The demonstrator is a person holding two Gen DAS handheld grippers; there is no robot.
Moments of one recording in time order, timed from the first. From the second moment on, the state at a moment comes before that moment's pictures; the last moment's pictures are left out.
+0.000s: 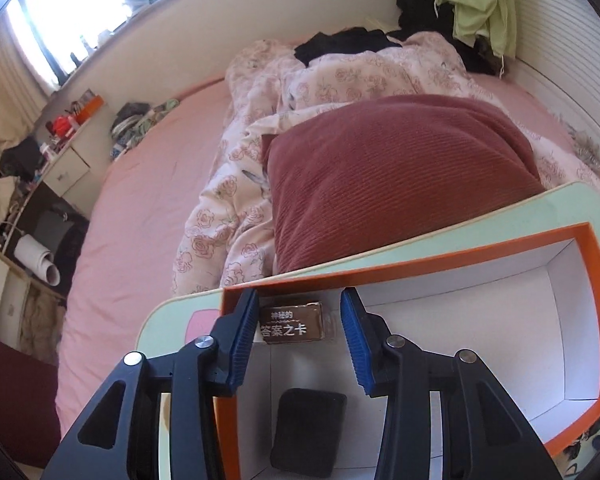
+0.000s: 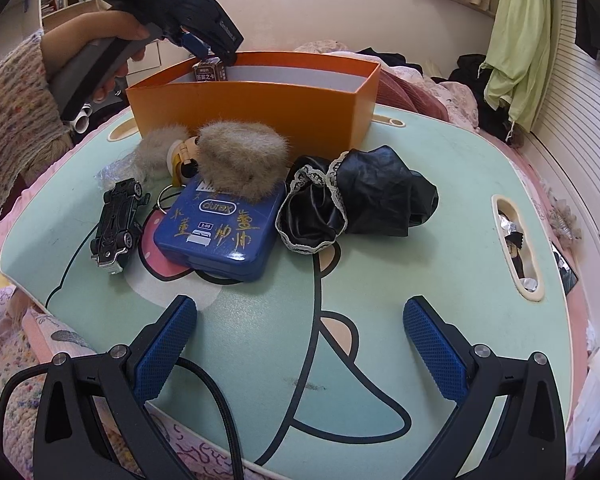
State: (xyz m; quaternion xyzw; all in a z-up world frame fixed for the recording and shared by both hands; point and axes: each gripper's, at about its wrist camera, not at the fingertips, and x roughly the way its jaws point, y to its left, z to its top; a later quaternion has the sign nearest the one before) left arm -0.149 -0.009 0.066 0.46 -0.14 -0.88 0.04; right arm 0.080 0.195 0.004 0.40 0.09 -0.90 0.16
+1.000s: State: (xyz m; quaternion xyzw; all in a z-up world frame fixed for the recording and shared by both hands) left arm -0.116 -0.007 0.058 0.48 -0.08 -0.87 -0.06; right arm 0.081 0.196 0.003 0.40 0.09 -0.90 0.16
